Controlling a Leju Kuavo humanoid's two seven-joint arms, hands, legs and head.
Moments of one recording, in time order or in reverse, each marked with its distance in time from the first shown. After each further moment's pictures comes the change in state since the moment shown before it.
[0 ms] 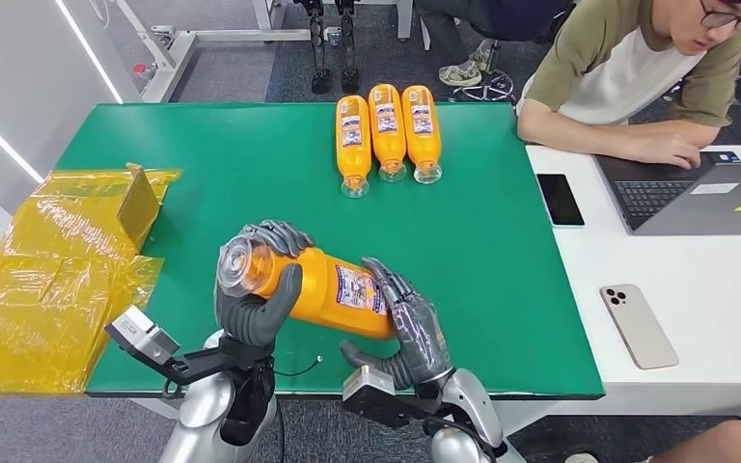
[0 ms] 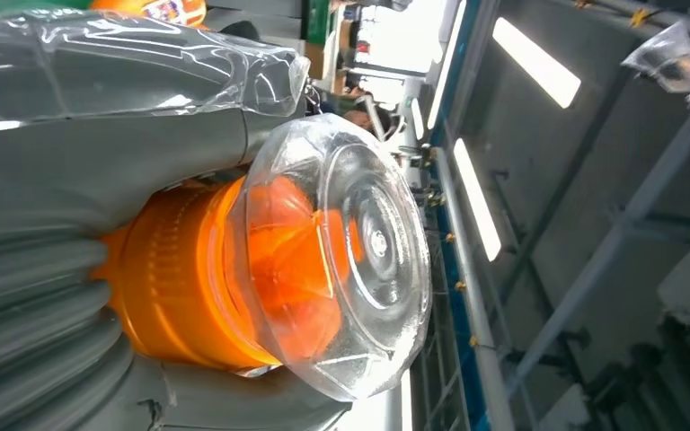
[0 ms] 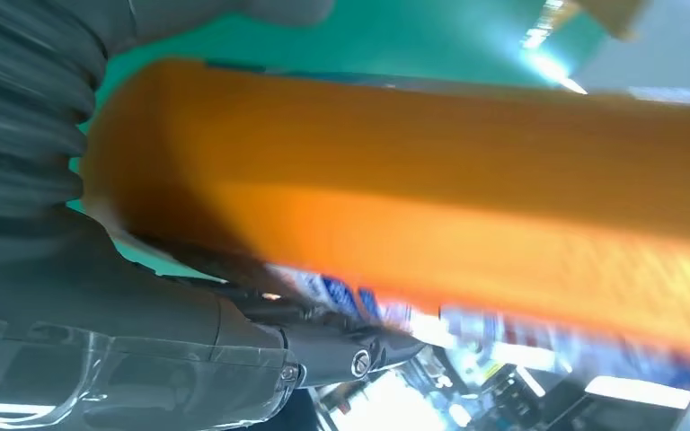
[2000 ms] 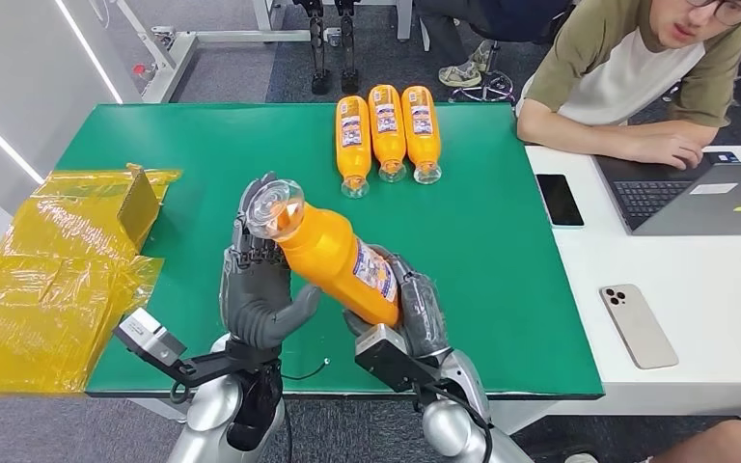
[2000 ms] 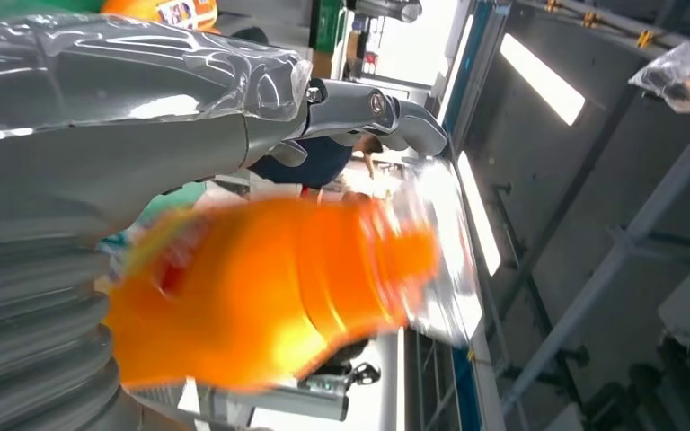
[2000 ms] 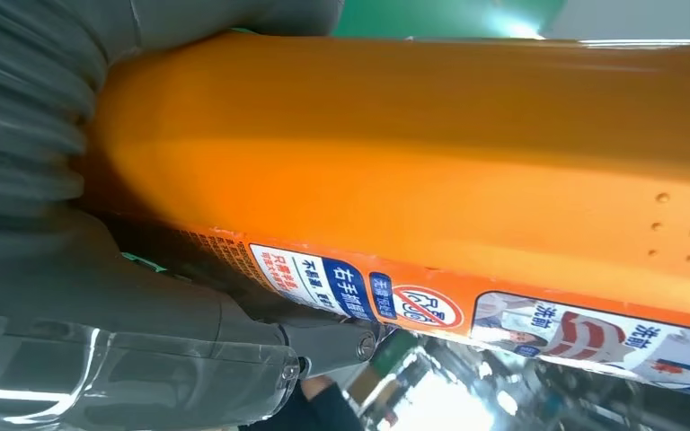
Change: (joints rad) left arm 0.006 -0.009 -0.036 0.008 0.025 0.021 -0.007; right arm -0.100 0.033 0.002 0.129 -0.156 -0.047 -0.013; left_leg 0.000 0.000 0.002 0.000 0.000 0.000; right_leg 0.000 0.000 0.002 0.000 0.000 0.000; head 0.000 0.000
